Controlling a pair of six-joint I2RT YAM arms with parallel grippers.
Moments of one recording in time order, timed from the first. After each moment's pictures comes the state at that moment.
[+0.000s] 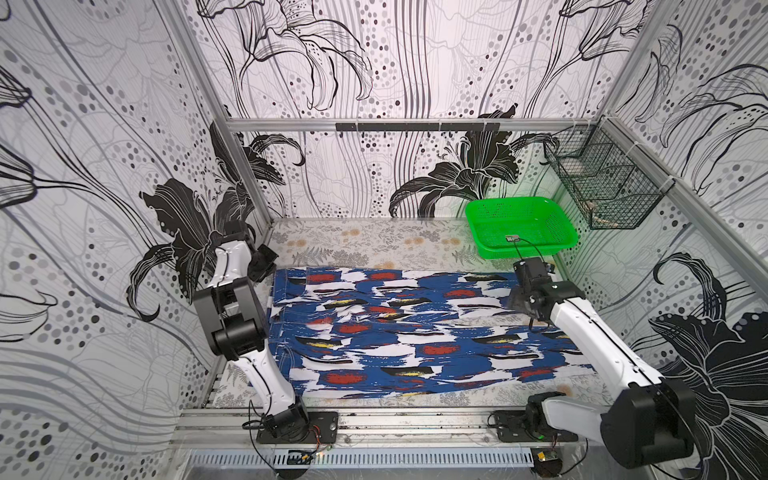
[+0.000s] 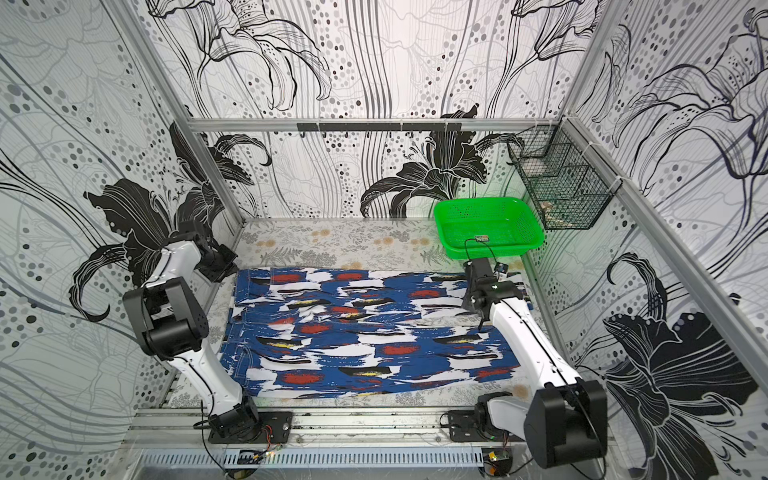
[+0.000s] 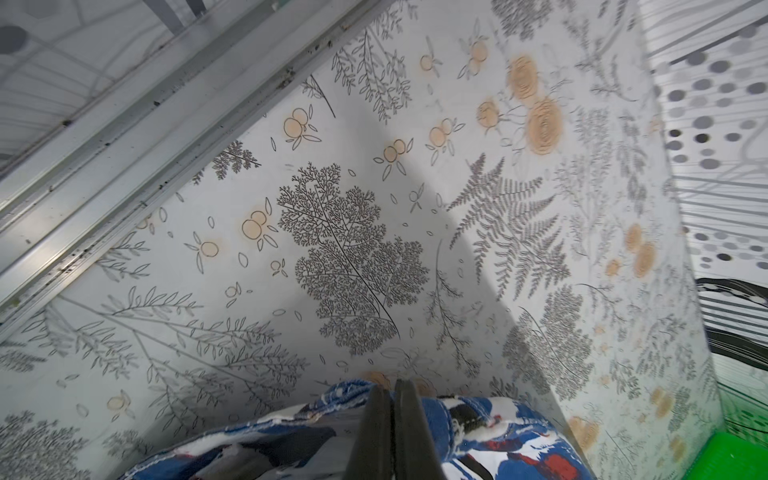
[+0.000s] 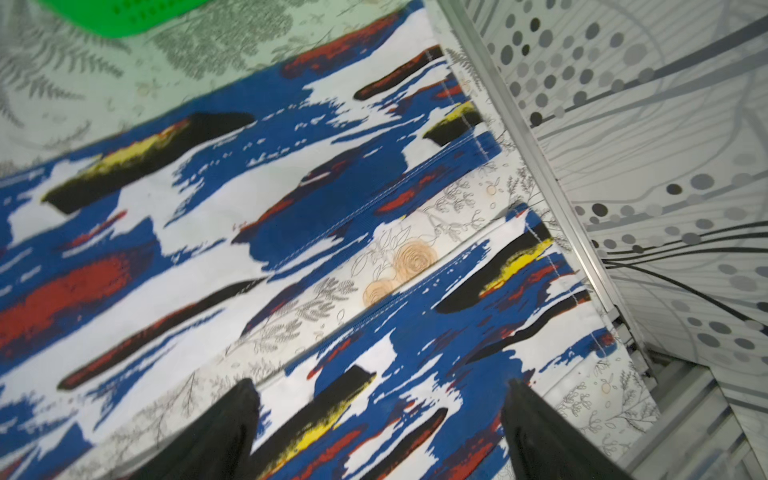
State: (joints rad) left arm 0.44 1.88 1.58 -0.85 0.21 -0.58; right arm 0.11 1.26 0.99 -0.90 0.45 0.55
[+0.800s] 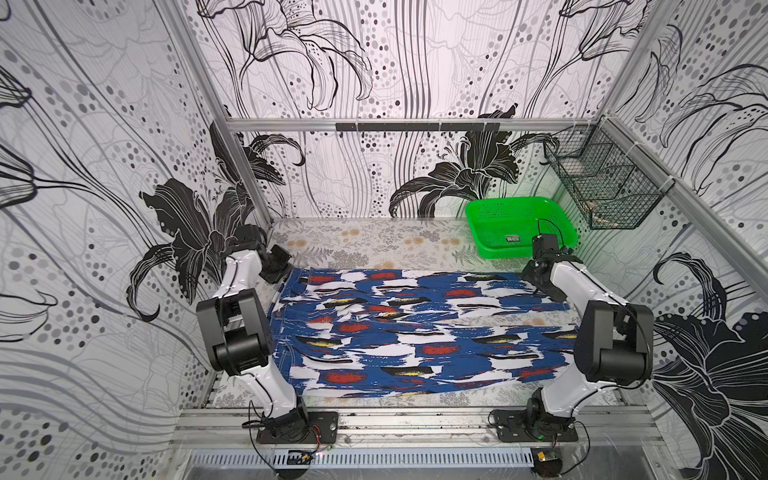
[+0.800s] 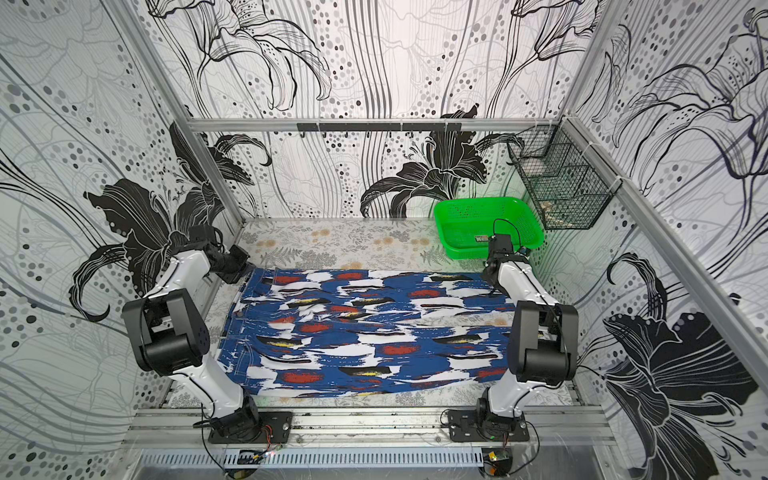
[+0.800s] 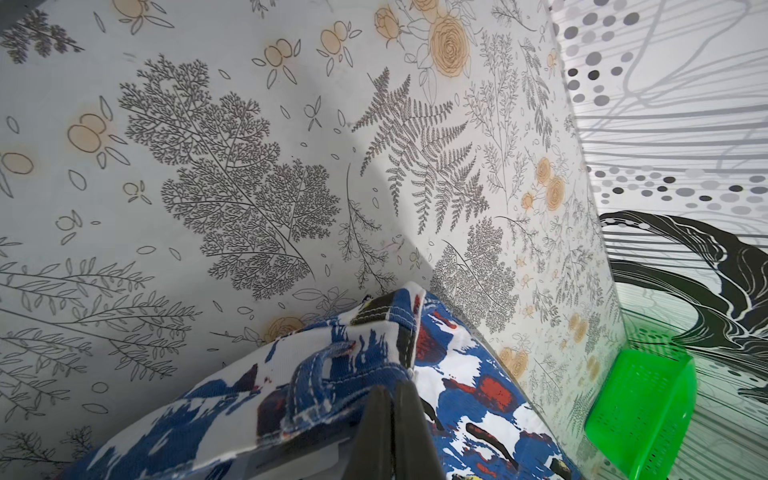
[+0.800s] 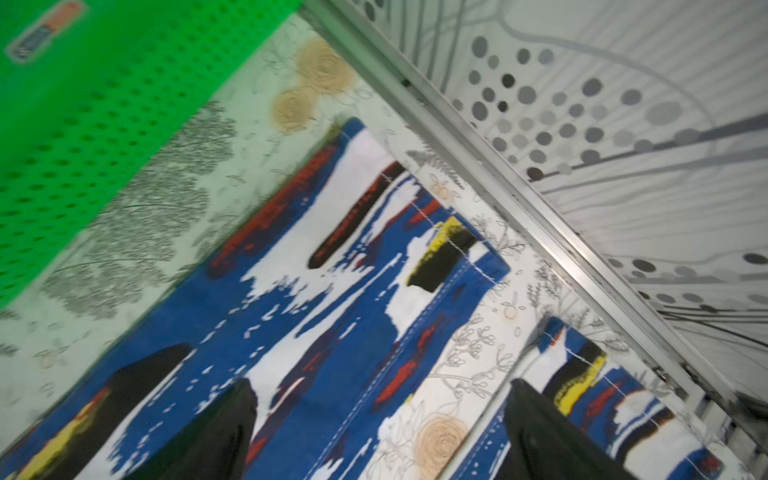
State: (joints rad) left arm 0.37 1.78 1.40 -0.70 0.37 -0.66; right arm -0.13 1.66 1.15 -0.63 0.46 0.59
